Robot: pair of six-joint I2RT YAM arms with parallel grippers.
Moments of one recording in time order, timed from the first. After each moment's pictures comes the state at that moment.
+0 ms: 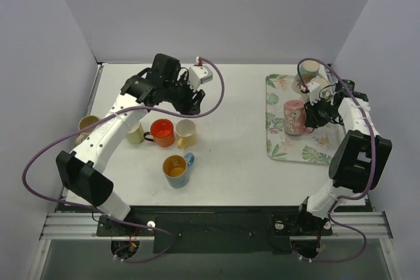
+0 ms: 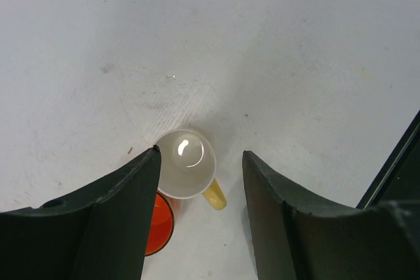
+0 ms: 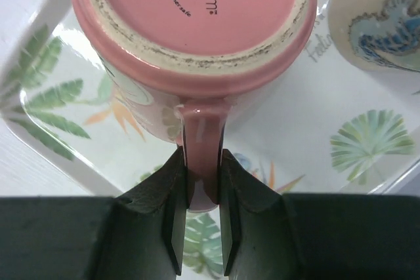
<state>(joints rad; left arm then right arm) -0.51 1.60 1.71 -0.90 0.36 0.33 -0.34 1.69 1.27 -0.82 -0.49 -0.97</state>
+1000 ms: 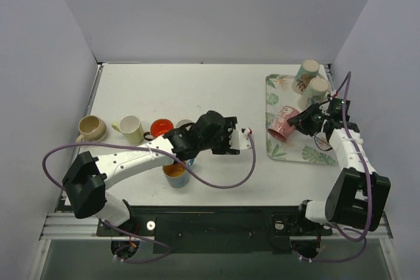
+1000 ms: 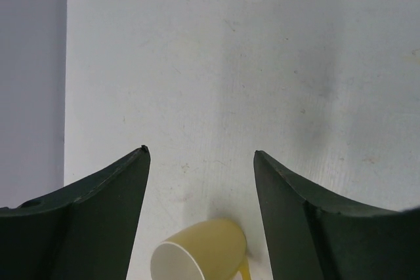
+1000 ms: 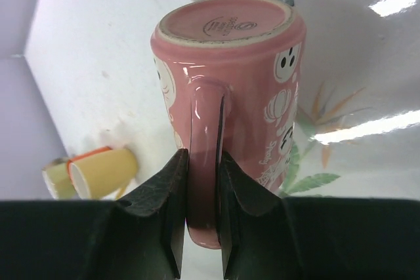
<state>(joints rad) -0.99 1.51 1.19 -0.28 -0.03 0.69 -0.26 1.35 0.87 -0.38 -0.48 0.58</state>
